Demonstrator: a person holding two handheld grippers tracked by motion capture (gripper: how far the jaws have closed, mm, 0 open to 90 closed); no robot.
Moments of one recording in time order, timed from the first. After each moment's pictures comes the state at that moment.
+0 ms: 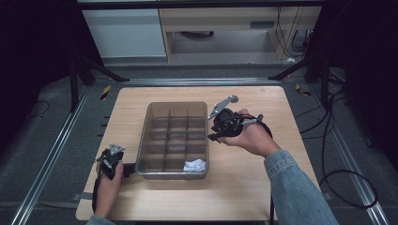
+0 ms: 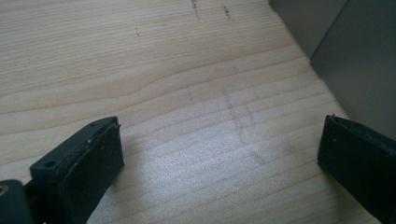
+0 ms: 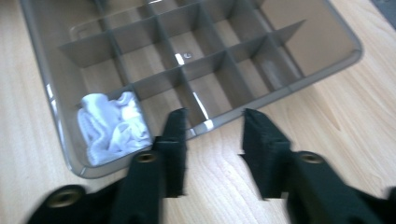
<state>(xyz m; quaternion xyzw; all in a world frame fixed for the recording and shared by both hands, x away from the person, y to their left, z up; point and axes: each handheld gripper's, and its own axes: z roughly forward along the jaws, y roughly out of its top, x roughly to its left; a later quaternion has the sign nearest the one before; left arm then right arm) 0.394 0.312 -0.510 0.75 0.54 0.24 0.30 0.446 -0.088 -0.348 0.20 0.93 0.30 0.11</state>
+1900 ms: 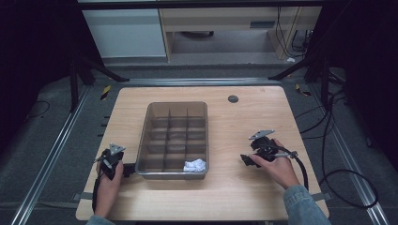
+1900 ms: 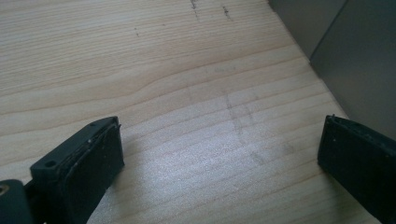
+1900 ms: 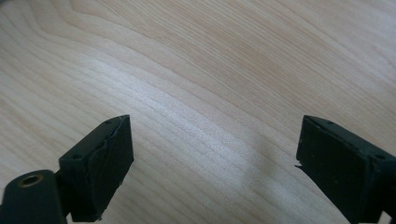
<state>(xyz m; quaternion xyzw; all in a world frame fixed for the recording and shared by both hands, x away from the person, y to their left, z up) 0.394 0.311 -0.510 0.75 0.54 0.24 0.31 0.431 -0.202 -0.486 0.43 0.84 0.27 0.18</state>
